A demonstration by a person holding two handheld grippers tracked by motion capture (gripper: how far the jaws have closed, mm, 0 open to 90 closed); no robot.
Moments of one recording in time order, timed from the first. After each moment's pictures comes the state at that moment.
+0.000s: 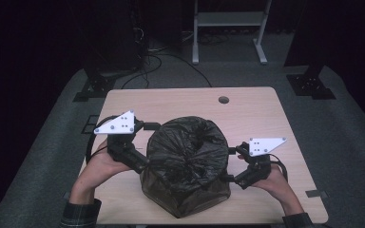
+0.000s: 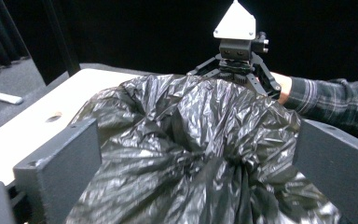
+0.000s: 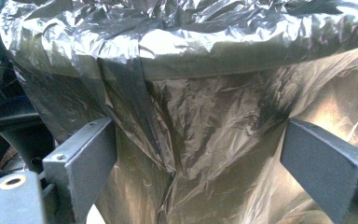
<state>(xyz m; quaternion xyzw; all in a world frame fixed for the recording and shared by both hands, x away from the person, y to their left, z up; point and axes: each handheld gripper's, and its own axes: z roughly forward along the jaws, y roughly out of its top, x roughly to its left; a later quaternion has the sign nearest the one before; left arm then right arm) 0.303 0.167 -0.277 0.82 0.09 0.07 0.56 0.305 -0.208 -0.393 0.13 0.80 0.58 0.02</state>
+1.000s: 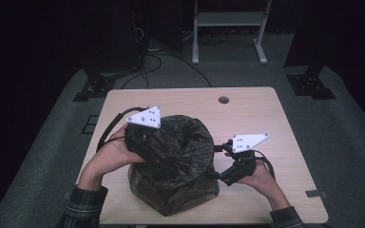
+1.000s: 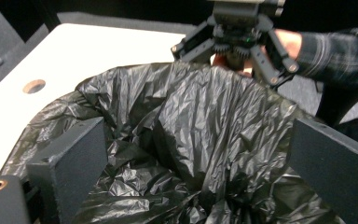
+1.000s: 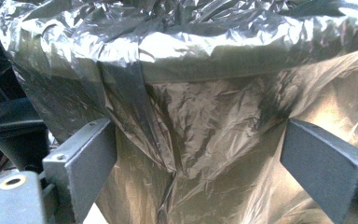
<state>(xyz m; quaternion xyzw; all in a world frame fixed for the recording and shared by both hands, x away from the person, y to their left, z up) 0.323 0.128 -0.271 0.89 0.07 0.06 0.45 0.314 -0.171 -0.388 0.12 0.81 0.57 0.02</state>
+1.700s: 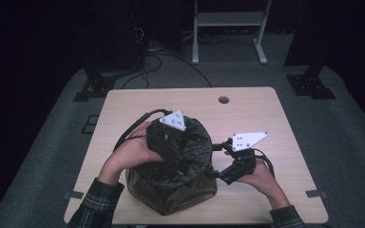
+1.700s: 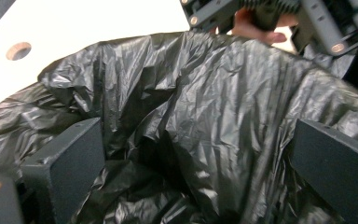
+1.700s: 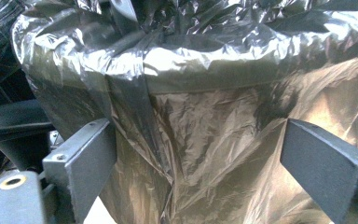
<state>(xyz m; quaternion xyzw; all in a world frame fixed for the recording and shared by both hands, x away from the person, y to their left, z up) 0.341 0.080 -0.294 0.93 0.08 0.06 0.35 0.316 -0.171 -0.383 0.12 0.81 0.57 0.02</state>
